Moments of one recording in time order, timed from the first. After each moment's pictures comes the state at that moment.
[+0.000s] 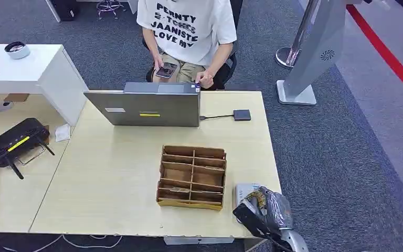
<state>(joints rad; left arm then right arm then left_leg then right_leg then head) -0.07 -0.12 1.10 -0.24 -1.36 -0.05 0.17 0.10 -0.09 0.41 -1.36 0.72 -0.37 0.06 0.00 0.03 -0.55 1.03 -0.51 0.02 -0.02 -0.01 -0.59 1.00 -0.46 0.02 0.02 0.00</state>
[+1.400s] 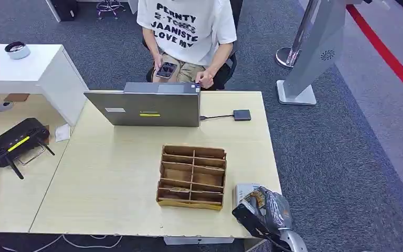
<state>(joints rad) -0.07 -0.12 1.11 -0.24 -1.36 -0.05 0.17 0.10 -0.09 0.42 -1.35 0.72 -0.38 0.06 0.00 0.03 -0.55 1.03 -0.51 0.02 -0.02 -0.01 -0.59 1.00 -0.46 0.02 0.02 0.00</state>
